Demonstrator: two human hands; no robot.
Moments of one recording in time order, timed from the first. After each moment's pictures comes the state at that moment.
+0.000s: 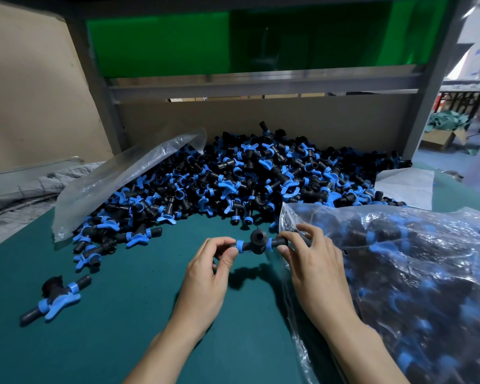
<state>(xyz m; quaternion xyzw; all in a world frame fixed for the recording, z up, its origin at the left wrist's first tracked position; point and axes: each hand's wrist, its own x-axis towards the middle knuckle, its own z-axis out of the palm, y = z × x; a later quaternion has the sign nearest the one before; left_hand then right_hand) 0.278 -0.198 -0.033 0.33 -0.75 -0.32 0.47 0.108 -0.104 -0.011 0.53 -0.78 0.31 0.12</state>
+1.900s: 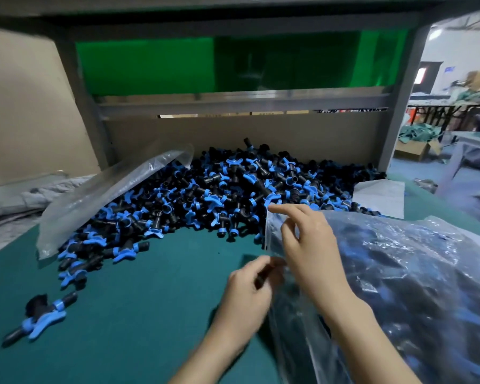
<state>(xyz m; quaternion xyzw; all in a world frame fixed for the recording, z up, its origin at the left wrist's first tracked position) 0.208 -0.158 -0.028 0.22 -0.78 -0.42 0.41 0.098 -0.104 0.054 0.54 -0.69 0.48 0.10</state>
